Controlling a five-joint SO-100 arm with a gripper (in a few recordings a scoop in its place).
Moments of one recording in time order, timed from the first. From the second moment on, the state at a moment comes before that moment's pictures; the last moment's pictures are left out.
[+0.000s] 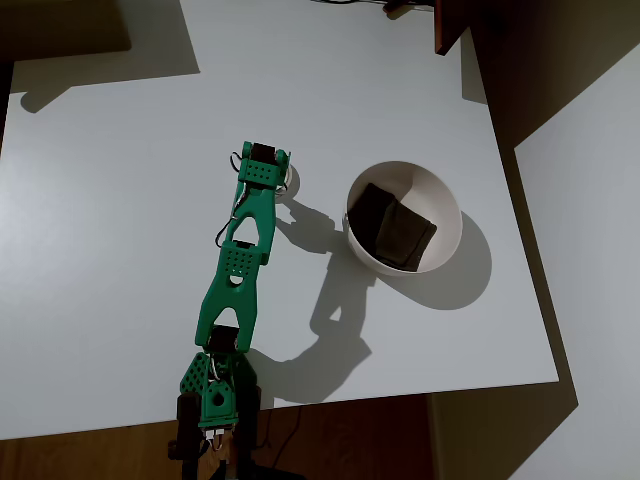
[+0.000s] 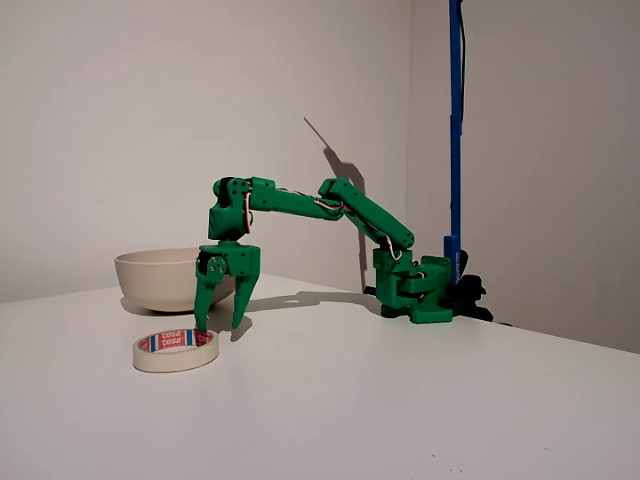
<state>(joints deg) 14.9 42.8 30.0 93.1 -0.3</state>
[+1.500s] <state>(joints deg) 13.8 37.4 28.9 87.8 1.5</state>
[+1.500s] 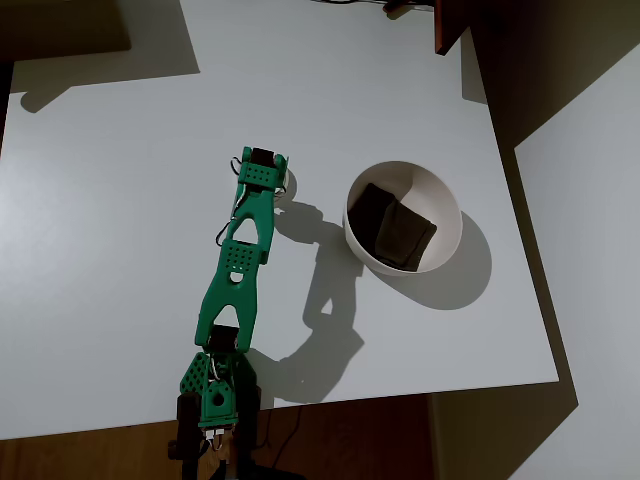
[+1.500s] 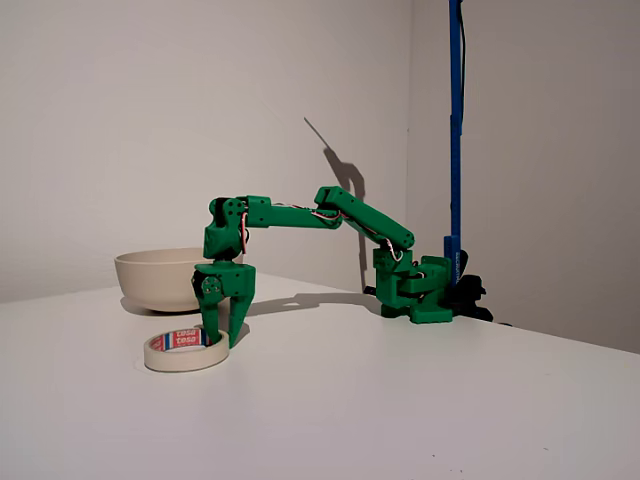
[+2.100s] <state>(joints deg) 11.4 67.9 28.9 96.5 4.9</state>
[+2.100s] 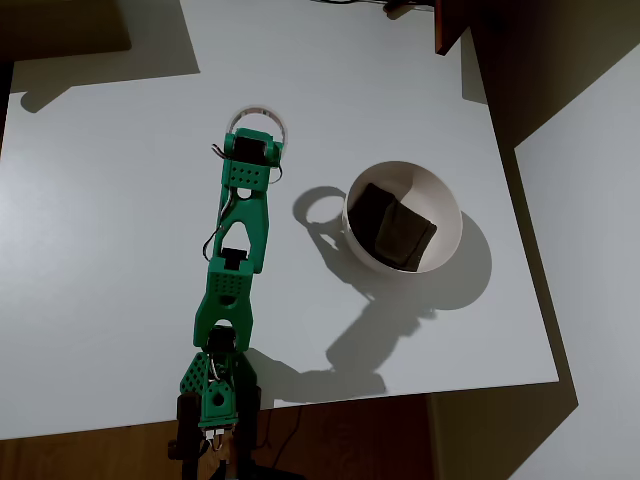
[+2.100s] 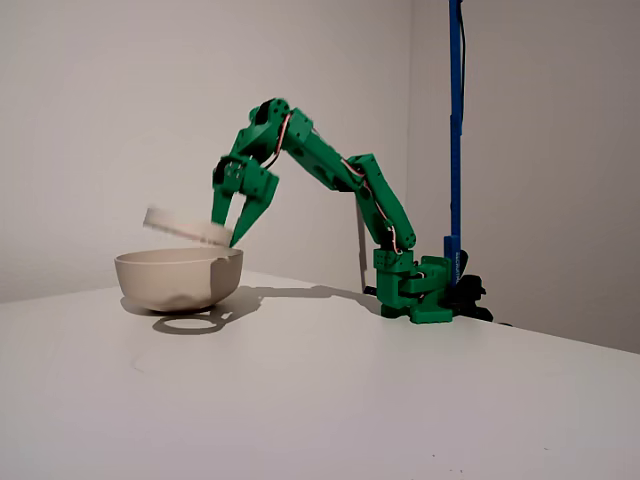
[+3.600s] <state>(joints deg) 56.5 69.6 28.5 83.4 -3.8</state>
